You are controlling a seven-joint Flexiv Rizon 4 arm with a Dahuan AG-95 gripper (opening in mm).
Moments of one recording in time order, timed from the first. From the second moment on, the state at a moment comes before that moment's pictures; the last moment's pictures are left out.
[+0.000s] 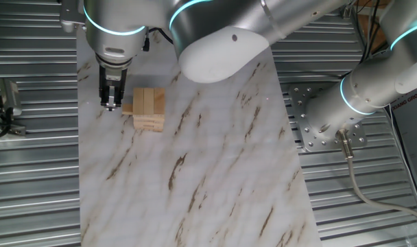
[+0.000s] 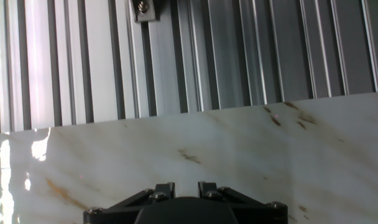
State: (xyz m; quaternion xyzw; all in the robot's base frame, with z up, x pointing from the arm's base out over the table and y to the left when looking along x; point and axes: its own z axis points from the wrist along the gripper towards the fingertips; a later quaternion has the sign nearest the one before) arm 0.654 -0.039 0.080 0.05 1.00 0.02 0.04
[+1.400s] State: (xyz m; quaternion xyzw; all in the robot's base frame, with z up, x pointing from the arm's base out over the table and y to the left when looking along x) arm 0.652 -0.040 0.069 0.06 1.00 0.02 0.04
